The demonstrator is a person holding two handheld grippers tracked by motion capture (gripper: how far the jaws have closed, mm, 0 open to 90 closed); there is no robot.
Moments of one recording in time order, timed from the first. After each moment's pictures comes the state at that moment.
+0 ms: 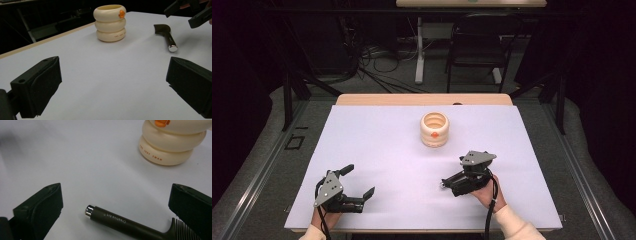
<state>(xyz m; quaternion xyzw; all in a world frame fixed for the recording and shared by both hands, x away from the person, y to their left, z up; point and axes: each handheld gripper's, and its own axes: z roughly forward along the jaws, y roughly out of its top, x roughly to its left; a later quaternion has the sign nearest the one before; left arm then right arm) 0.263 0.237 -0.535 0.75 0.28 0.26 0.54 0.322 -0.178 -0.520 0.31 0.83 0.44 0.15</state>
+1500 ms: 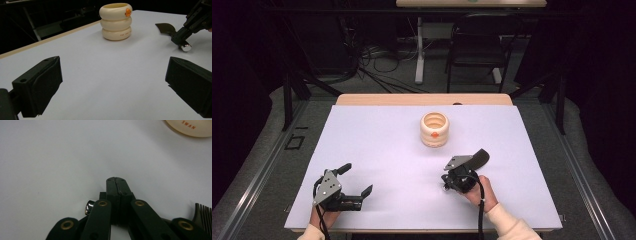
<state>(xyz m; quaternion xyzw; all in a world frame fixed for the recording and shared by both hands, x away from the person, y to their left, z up) 0.265 0.241 -0.534 0.75 0.30 0.27 0.53 0.327 -0.147 -0.541 0.30 0.89 0.32 0.13</state>
